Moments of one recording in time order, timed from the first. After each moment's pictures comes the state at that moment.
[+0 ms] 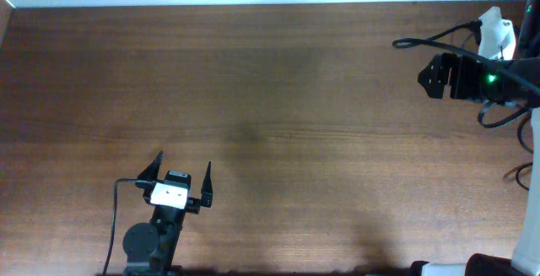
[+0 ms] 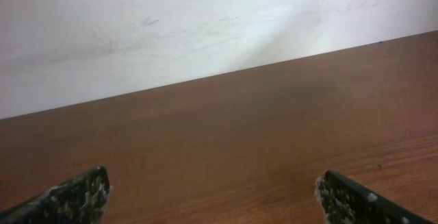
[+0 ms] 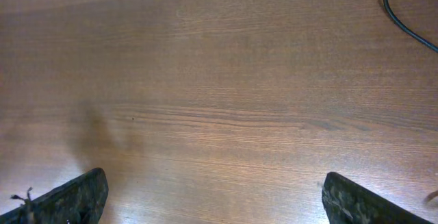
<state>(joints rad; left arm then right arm) 0.00 0.01 0.02 -0.07 0.16 0.16 -0.18 1.55 1.90 -1.43 -0.30 -0.05</state>
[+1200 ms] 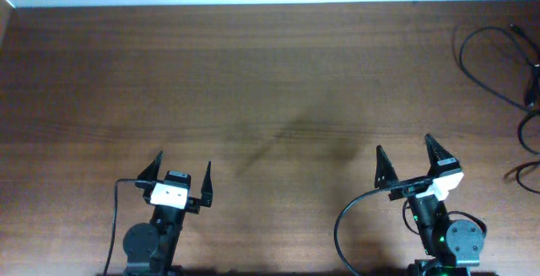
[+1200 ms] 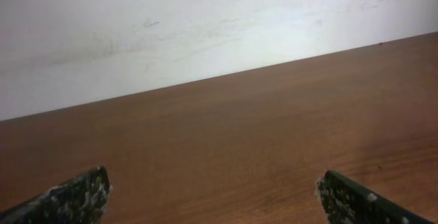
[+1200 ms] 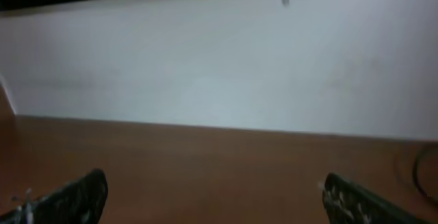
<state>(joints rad) 0.00 0.01 0.01 -0.06 0.16 0.16 0.00 0.26 0.01 0.36 -0.23 0.11</state>
